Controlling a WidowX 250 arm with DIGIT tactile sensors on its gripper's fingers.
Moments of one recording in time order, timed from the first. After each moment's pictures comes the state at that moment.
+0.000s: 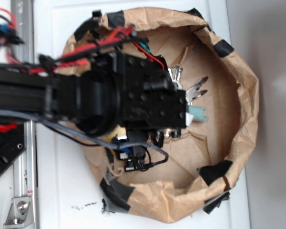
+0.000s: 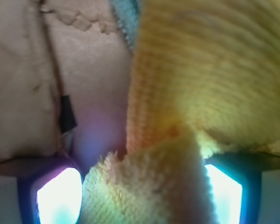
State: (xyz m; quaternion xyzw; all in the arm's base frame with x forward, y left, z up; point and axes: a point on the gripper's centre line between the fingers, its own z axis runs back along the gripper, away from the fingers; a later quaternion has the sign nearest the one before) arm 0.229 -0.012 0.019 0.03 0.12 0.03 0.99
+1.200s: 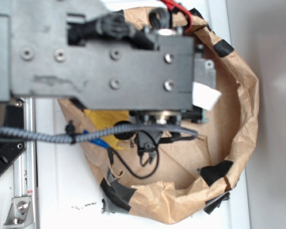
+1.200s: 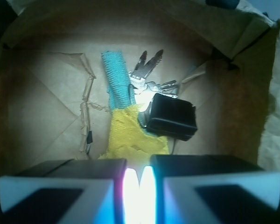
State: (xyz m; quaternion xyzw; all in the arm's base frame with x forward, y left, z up) arm 0.246 0.008 0.133 0.05 0.00 0.00 1.00
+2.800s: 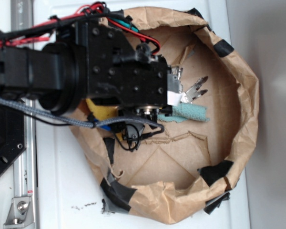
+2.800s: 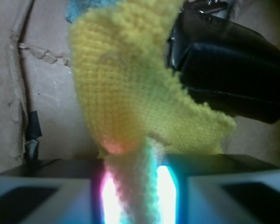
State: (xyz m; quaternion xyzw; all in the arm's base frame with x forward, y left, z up) arm 0.236 0.018 0.042 0.04 0.04 0.01 1.00
